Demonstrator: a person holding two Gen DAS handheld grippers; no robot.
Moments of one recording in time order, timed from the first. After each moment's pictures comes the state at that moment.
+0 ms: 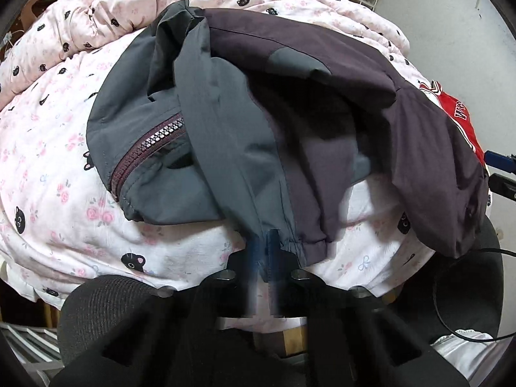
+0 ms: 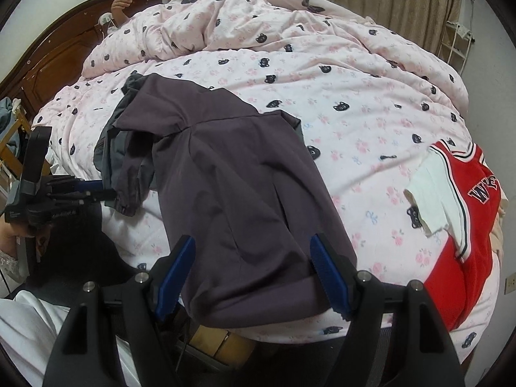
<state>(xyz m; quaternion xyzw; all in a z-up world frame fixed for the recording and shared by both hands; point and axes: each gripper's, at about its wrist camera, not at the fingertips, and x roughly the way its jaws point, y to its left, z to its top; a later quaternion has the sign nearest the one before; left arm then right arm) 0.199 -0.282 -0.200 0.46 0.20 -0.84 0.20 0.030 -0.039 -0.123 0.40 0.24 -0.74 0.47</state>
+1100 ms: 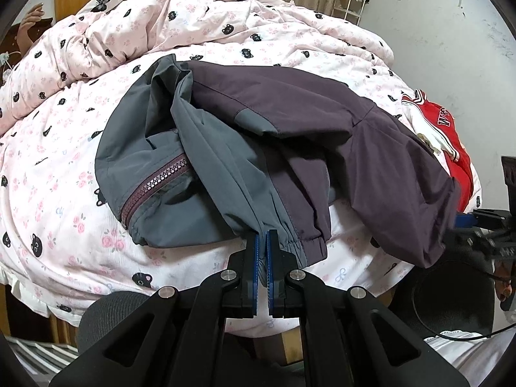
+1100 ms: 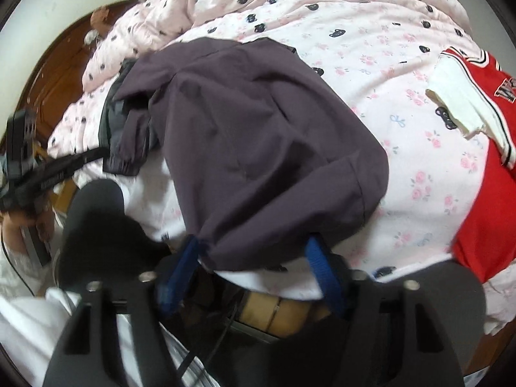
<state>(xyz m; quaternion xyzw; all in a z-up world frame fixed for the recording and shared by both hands) 0.197 -0.268 -0.165 0.43 0.17 -0.86 0.20 0.024 -0.011 -0.177 0.52 0.14 -0.69 0.48</state>
